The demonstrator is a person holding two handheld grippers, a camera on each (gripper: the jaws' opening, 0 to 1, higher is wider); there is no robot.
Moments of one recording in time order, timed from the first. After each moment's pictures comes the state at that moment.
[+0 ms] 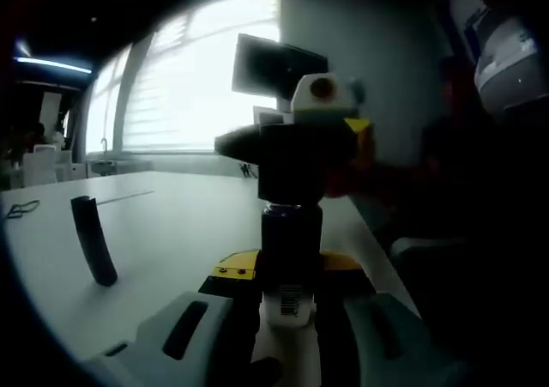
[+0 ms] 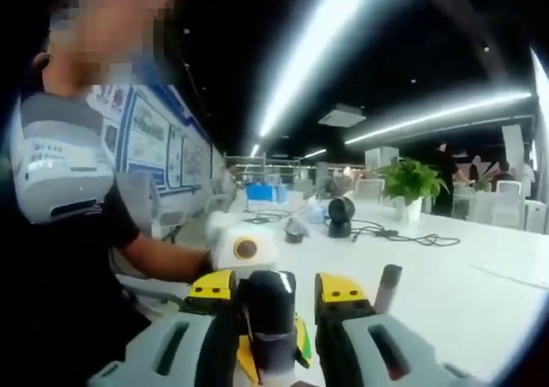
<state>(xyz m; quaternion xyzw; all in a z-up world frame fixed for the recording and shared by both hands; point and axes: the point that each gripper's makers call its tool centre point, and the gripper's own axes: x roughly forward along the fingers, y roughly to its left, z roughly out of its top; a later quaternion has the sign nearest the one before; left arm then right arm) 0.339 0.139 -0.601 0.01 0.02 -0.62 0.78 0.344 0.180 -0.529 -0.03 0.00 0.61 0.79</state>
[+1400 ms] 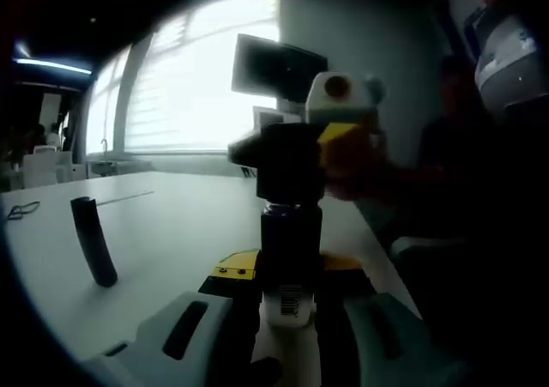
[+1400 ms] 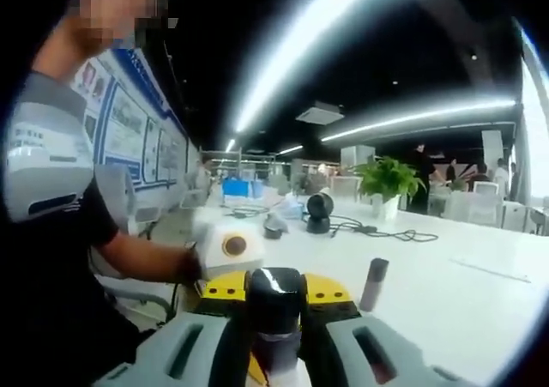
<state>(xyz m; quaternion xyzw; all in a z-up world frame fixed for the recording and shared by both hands) 0.345 0.140 -0.602 0.02 0.02 -0.62 0.78 0.345 0.180 -0.534 -0.03 0.01 0.54 0.84</state>
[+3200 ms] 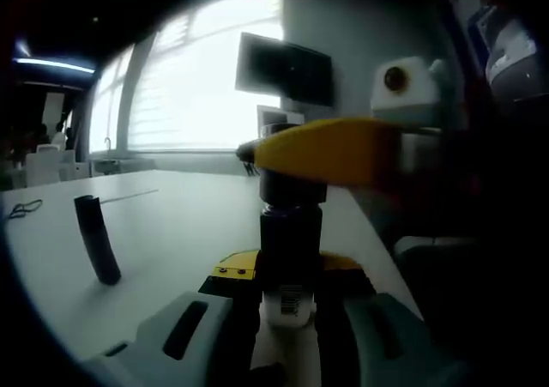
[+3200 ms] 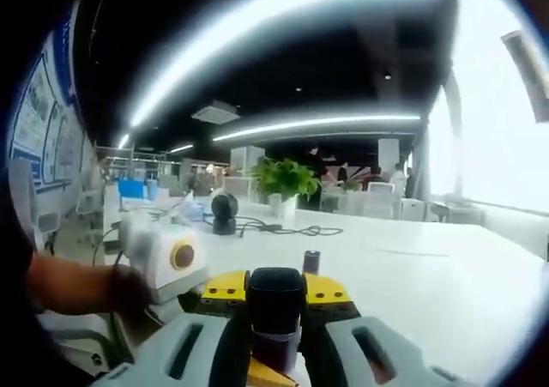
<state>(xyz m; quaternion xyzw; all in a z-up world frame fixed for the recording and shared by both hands) 0.345 0.142 -0.602 0.02 0.03 -0.61 0.79 0.354 0.167 -0.533 -0.03 0.01 0.26 0.97</state>
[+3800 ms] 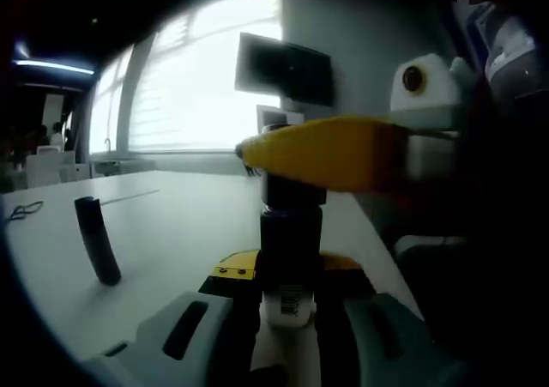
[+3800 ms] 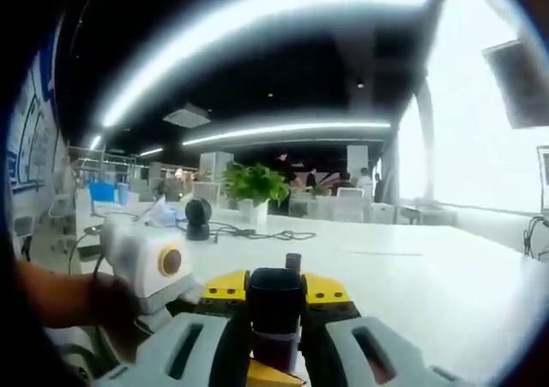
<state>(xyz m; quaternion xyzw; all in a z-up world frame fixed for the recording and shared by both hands) 0.344 0.142 -0.601 0.02 0.03 -0.61 0.79 0.351 0.164 -0.533 -0.03 -0.01 0.18 0.98</state>
